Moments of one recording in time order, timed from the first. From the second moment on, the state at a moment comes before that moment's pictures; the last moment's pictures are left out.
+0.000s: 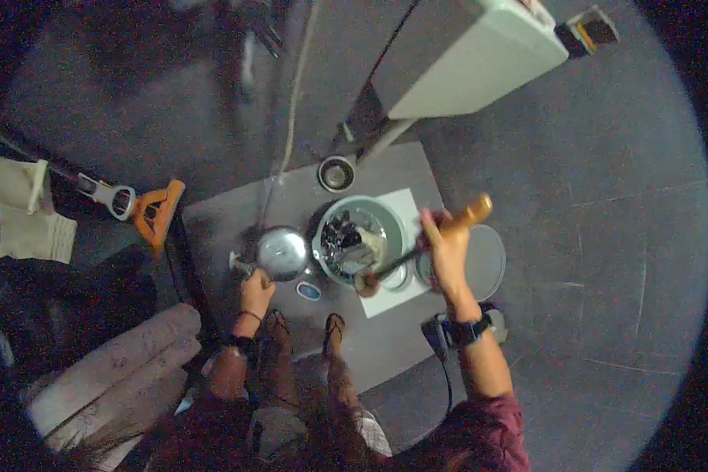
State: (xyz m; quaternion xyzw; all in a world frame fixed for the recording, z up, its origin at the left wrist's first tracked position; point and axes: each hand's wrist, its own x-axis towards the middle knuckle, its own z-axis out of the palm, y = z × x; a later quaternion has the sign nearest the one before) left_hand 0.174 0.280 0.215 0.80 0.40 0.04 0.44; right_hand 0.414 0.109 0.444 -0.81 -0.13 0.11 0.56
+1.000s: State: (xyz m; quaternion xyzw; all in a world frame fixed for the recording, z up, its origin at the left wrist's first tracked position) left_hand 0.425 0.140 -0.072 0.98 0.04 -0.20 0.04; right_hand 0.266 -0.292 -0.007 -0.36 0.49 0.11 0.79
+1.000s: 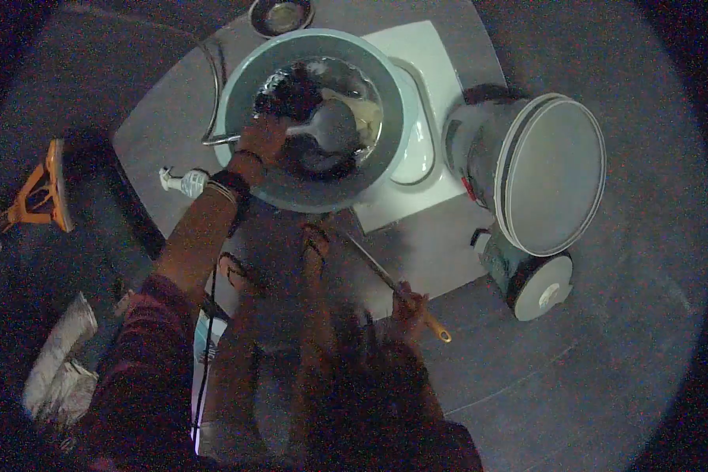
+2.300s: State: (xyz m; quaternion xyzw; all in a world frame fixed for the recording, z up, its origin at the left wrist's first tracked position) left_hand 0.097 0.450 -0.188 0.78 0.42 -0.32 0.33; right_hand 0.317 -0.120 -0.118 -0.85 -0.20 0.45 0.17
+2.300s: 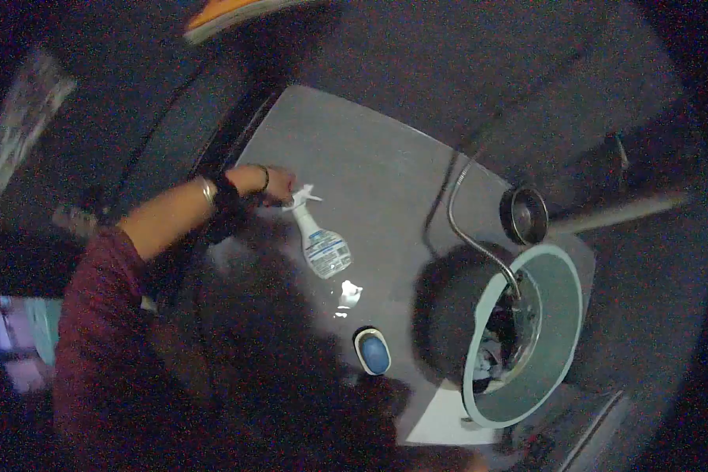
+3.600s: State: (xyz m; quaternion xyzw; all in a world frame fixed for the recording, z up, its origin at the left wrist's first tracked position) left_hand 0.151 0.275 -0.053 0.83 0.15 -0.26 0.47; right_hand 0.286 0.093 -0.066 -0.55 -0.20 0.68 0.45
